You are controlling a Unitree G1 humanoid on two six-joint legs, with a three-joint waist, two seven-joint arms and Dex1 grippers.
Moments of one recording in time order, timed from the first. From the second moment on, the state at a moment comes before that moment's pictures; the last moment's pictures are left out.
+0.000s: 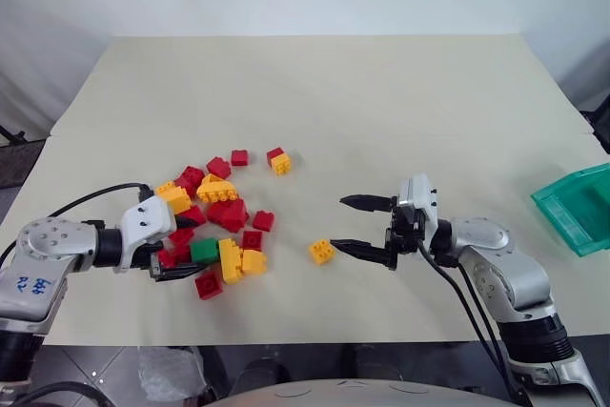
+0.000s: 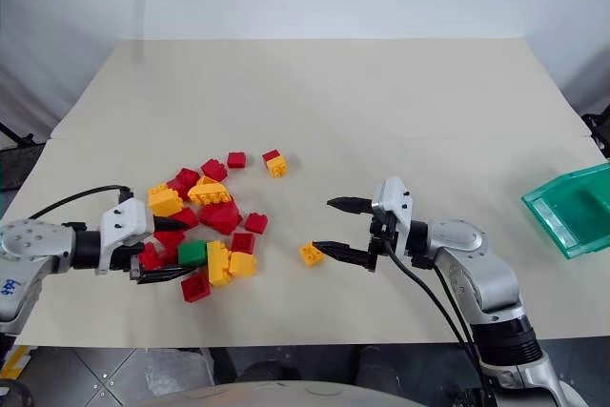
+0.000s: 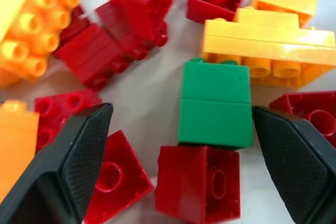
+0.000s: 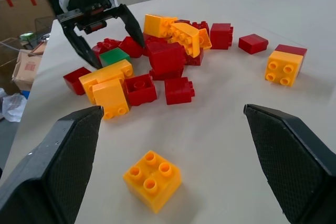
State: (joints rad) left arm -0.21 0.99 0.05 -0.06 -0.23 0.28 -1.14; right arm -0.31 -0.52 0.06 -0.23 0.51 0.40 1.04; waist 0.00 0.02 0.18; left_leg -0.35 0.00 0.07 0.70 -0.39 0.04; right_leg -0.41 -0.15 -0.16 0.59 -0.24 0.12
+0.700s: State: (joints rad) left arm -0.37 0.93 0.01 -0.04 -0.31 0.41 -1.20; right arm -0.25 -0.57 -0.01 -0.24 0.51 0.40 0.99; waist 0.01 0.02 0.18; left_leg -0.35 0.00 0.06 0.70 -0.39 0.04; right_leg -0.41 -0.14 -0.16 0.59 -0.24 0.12
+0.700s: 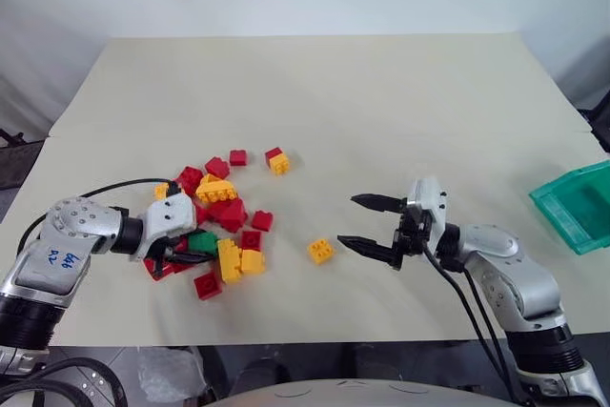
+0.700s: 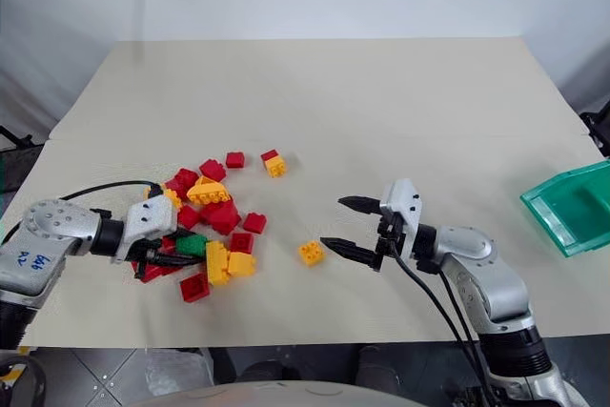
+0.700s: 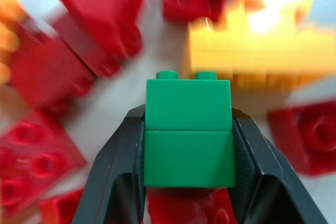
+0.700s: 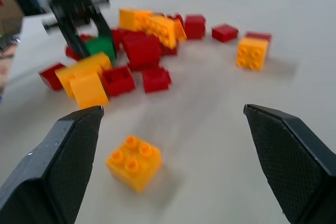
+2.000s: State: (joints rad) left arm -1.05 0.14 -0.35 0.82 0.06 -0.09 -1.02; right arm 0.04 -0.68 -0.32 -0.45 0.60 0.44 0.82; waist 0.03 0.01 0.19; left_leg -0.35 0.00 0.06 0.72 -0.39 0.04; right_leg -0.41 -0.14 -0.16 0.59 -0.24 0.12
